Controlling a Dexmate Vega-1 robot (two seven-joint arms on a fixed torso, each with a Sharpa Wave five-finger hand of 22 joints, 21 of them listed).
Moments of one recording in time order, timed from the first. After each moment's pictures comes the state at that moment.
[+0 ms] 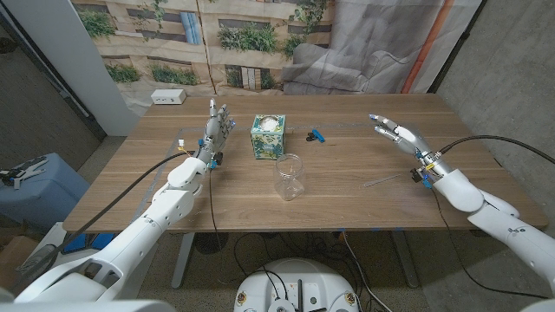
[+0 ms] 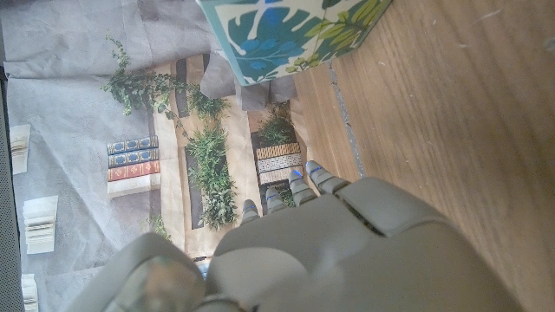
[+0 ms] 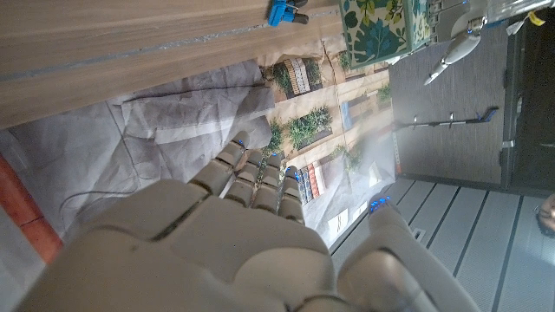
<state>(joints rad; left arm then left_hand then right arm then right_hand) 0.84 0.51 0.37 -1.30 -0.65 -0.29 -0.03 0.00 0.06 -0.20 0.16 0.33 -0.17 -0.22 0.20 0.21 -0.14 -0.14 0.21 0.20 -0.06 -0.04 0.19 0.19 -0.04 -0.04 0.22 0.20 -0.89 -0.79 -0.33 -1.07 -0.24 0.99 -0.25 0.10 0.06 0.38 -0.01 0.20 0.17 -0.05 0.19 0.17 0.20 -0.03 0.20 0.18 0.12 -0.04 0.21 0.26 0.29 -0.04 0.20 0.16</state>
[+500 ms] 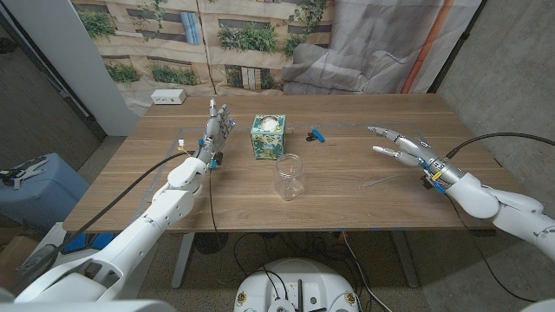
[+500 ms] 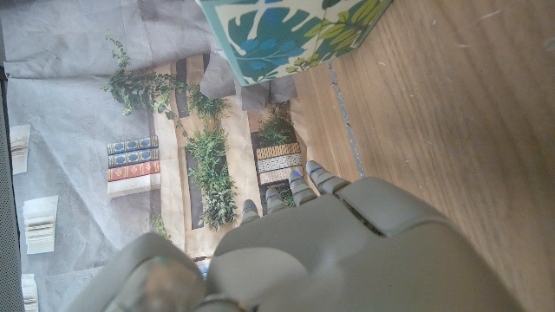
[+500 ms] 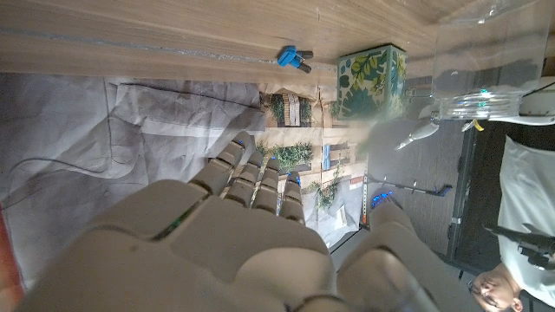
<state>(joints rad) 0.84 0.51 0.37 -1.30 -0.65 -0.29 -0.03 0.00 0.06 -0.20 0.16 0.33 -0.17 -0.22 0.20 0.21 -0.14 -0.14 0.21 0.20 -0.06 -0.04 0.19 0.19 -0.04 -0.04 0.22 0.20 -0.95 -0.93 -0.33 -1.19 -0.50 0.92 -0.41 0.14 0.07 0.39 -0.07 0.19 0.10 -0.07 0.18 0.17 0.16 -0.04 0.18 0.18 0.10 -0.04 0.21 0.25 0.27 -0.03 0.19 0.17</state>
